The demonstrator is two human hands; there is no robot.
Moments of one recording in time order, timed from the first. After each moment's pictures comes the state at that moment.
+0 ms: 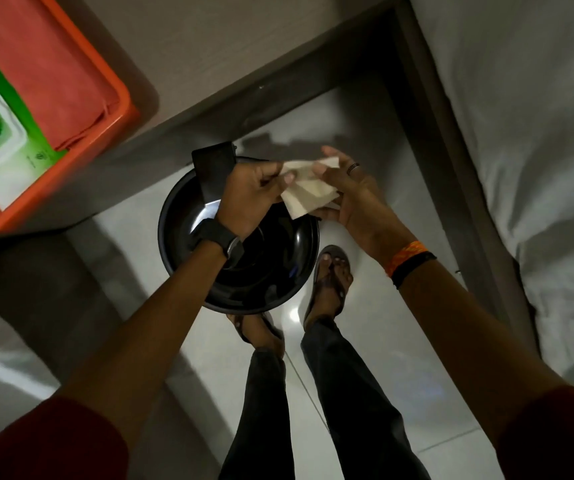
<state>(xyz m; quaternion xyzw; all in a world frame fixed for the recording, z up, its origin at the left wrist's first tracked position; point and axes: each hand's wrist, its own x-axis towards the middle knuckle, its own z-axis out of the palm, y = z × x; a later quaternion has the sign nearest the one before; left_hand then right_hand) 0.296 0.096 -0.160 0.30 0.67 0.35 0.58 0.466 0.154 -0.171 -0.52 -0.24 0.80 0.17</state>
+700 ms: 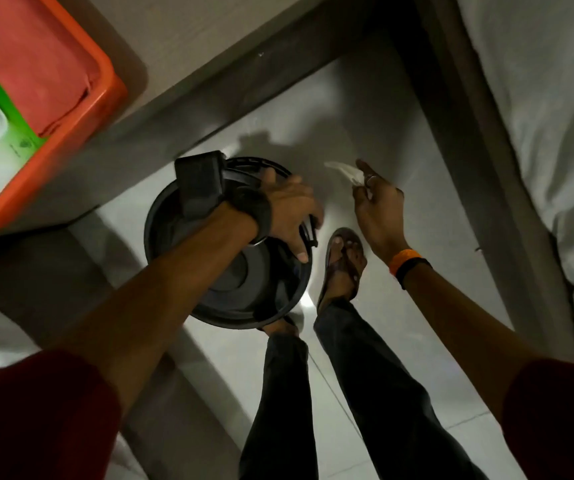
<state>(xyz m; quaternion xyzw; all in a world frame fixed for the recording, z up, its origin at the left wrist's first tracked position) 0.306 0.102 -0.200 0.73 0.45 -0.25 0.45 0.491 0.108 -0.236 -0.69 -0.57 0.44 0.07</state>
